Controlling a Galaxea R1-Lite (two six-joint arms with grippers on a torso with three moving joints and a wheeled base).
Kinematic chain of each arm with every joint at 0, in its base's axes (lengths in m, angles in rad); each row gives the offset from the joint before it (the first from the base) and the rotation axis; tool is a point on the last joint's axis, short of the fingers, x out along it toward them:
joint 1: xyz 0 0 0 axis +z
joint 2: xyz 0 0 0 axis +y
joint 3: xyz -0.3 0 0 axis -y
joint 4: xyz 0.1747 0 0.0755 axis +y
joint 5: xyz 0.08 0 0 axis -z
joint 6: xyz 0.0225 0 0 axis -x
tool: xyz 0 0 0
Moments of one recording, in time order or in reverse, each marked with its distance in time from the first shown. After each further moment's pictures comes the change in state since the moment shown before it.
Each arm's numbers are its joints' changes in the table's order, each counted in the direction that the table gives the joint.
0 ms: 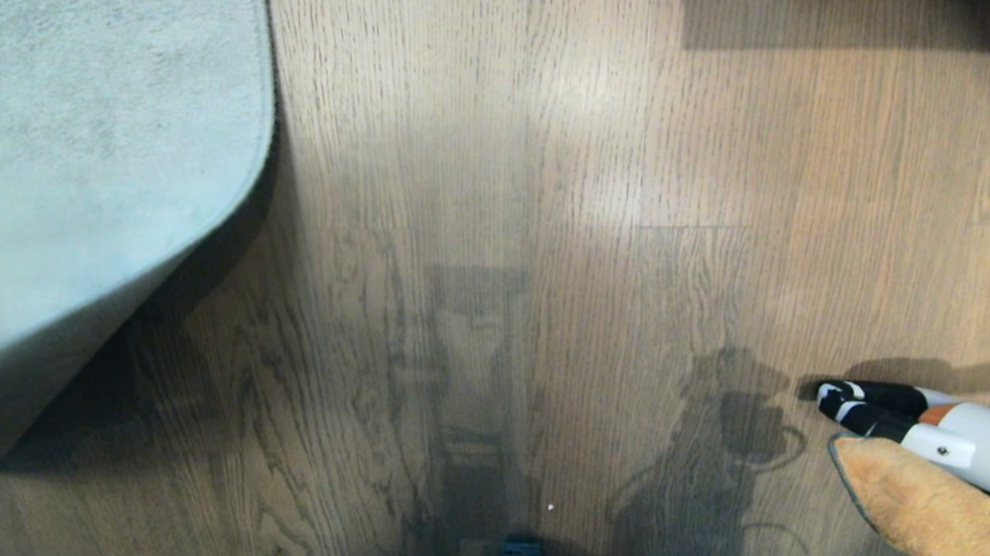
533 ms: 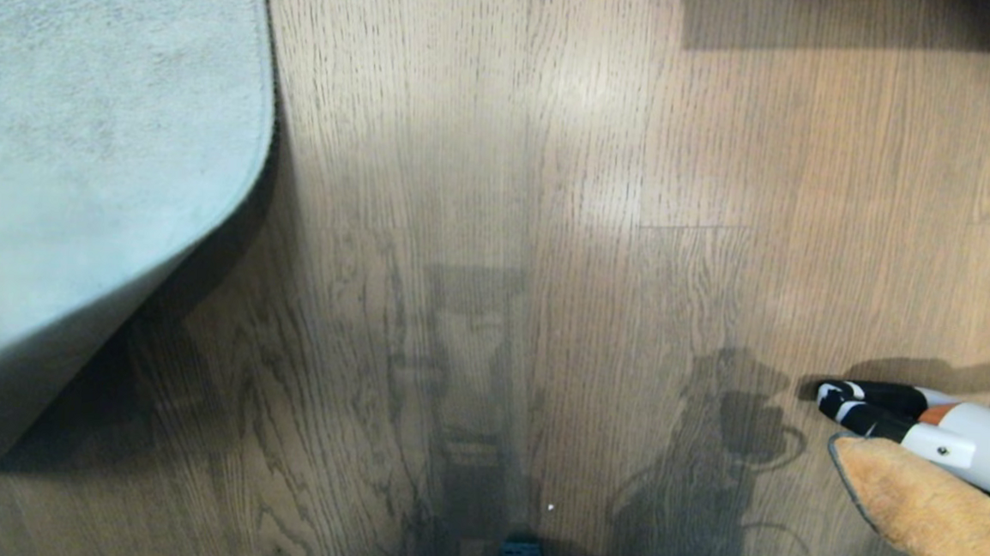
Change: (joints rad) left arm 0.000 0.000 -0.001 0.000 0.001 0.001; right arm 0.000 0.000 0.000 0.001 0.000 0.000
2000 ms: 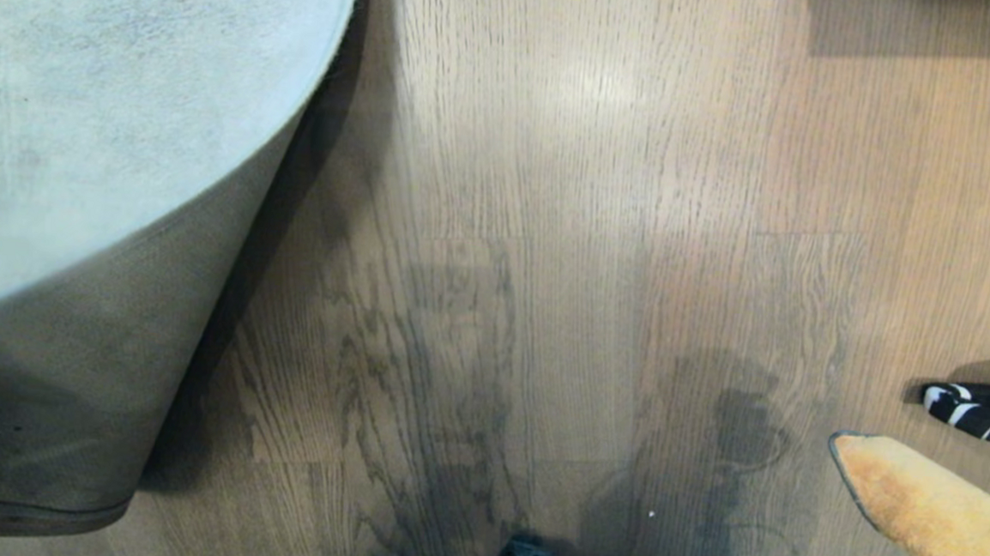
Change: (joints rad) left arm 0.001 -0.002 -0.006 0.001 -0.003 0.001; right arm 0.000 0.000 0.000 0.000 0.001 0.000
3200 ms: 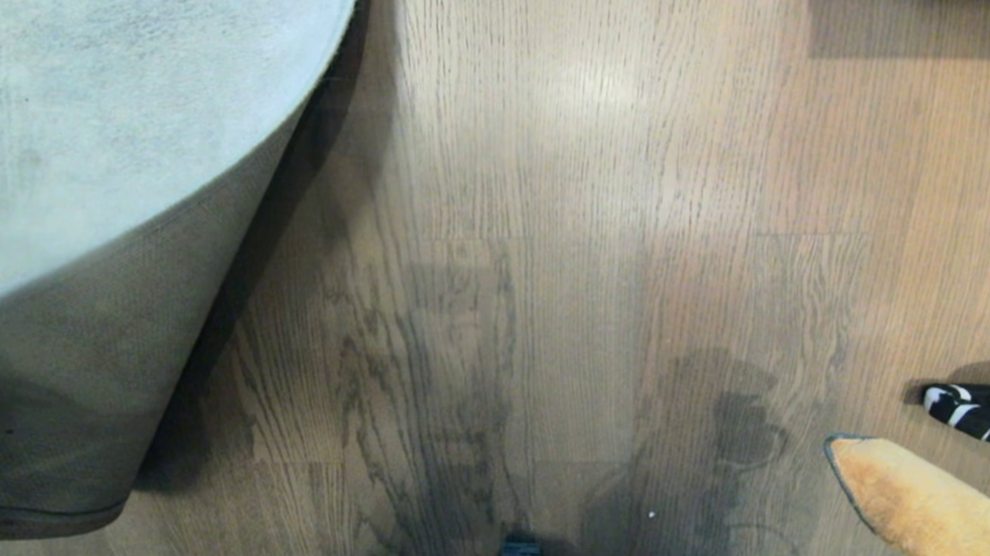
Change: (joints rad) left arm -0.004 -0.030 0.000 0.022 -0.011 -0.001; right arm 0.000 0.003 0.000 -0.003 -0.021 0.028
